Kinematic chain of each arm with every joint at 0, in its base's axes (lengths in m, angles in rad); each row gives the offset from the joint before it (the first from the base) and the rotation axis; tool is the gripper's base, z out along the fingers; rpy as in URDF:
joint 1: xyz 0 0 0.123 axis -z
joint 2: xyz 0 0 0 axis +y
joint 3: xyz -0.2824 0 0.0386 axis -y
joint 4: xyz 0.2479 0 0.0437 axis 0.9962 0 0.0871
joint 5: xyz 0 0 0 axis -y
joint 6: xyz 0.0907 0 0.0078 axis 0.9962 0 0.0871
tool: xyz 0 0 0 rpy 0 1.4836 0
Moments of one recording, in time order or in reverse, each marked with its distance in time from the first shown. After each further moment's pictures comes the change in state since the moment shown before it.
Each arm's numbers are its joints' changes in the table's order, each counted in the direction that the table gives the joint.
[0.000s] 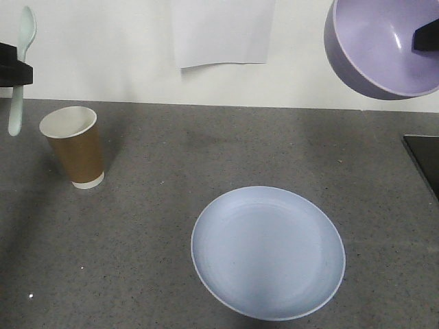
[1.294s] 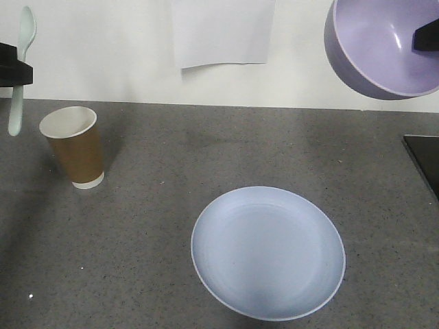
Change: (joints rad) left arm 0.000 0.000 0.000 0.000 0.000 0.000; right arm 0.000 0.000 0.000 0.000 0.000 0.000
